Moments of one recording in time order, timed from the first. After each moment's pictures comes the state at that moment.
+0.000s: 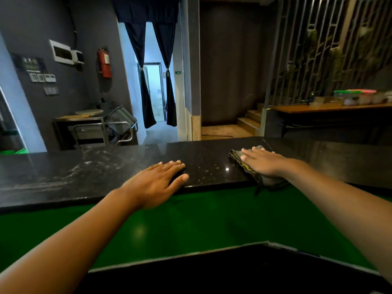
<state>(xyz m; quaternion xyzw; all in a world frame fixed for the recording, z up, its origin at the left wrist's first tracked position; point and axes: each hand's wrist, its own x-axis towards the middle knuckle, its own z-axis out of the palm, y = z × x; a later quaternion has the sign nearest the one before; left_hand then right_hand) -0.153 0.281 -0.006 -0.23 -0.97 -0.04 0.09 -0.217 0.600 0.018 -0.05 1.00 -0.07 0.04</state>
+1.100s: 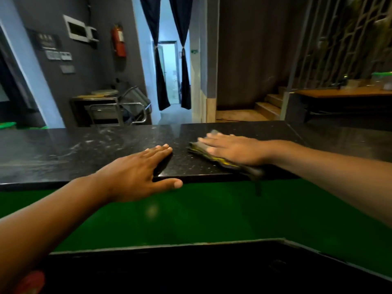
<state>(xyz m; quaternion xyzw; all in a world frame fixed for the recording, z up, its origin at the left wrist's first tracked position) -0.134 0.257 0.003 -0.15 -0.99 0.01 0.04 -0.252 0.517 0.010 -0.37 0.93 -0.06 0.05</state>
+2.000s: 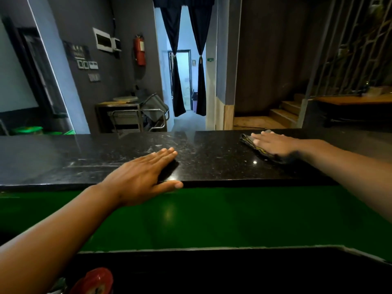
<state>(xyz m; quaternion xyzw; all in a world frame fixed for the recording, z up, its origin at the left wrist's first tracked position) -0.109 0.086 -0.003 -0.17 -0.98 0.03 0.12 -0.278 0.442 0.018 -0.15 0.99 -0.05 0.06</state>
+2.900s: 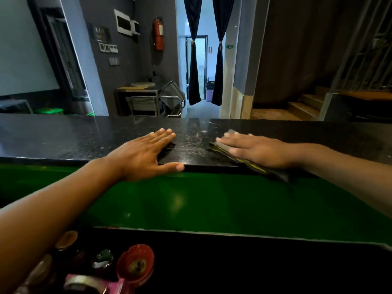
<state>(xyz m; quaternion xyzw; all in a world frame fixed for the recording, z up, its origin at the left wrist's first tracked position) -0.092 -0.028 0.005 -0.12 -0.99 0.04 0.06 -0.199 0.278 0.012 -0.41 0.90 -0.09 0.06</state>
